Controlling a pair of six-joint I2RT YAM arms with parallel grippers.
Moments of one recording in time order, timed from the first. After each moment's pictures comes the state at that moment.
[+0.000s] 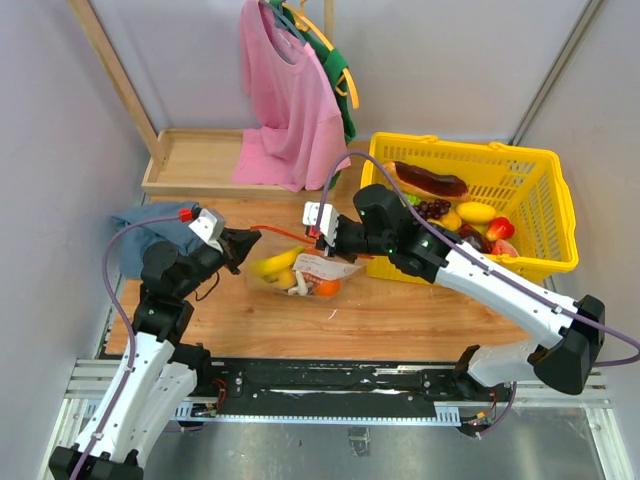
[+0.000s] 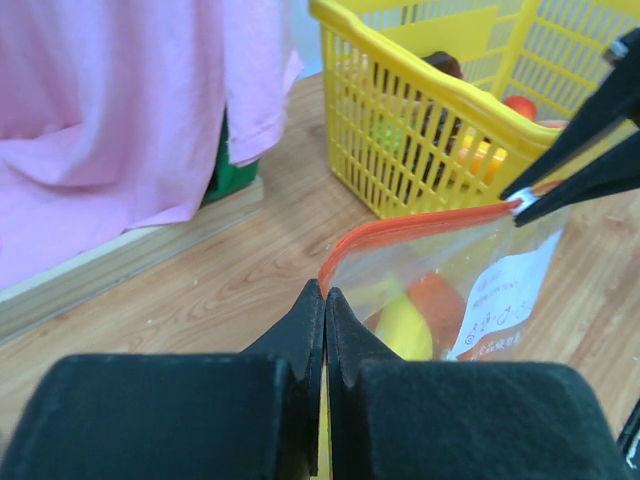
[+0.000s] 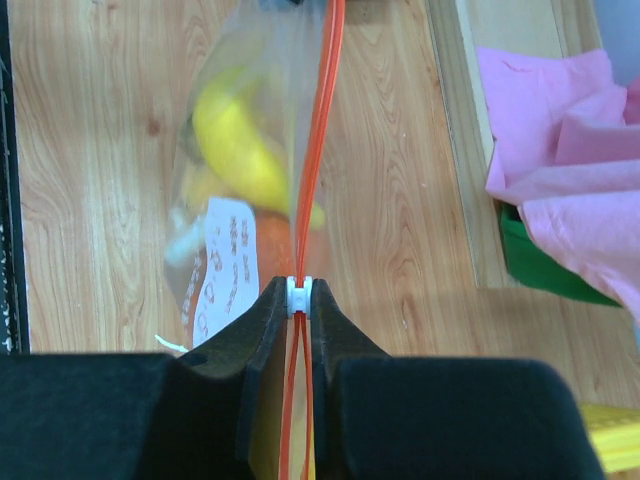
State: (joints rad) left arm -0.21 0.57 0.52 0.08 0.53 -0.07; right arm 0.91 1.33 1.27 -0.43 -0.27 -0.53
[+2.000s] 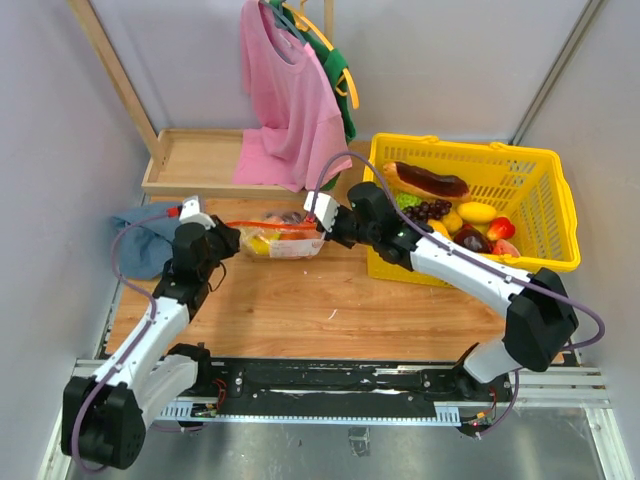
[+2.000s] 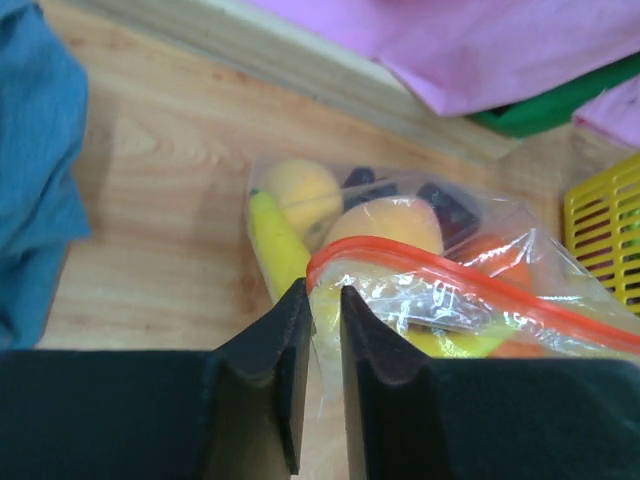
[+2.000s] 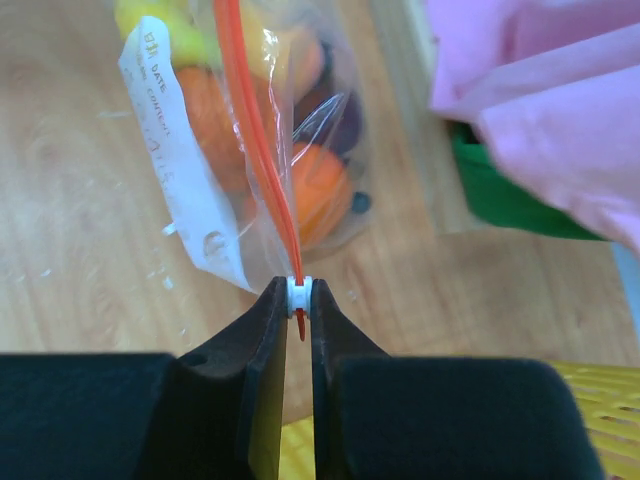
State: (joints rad) left arm -0.19 0.93 0.51 0.12 -0.10 -0.46; right arm 0.78 1.50 1.15 -0.17 -0.14 -0.57
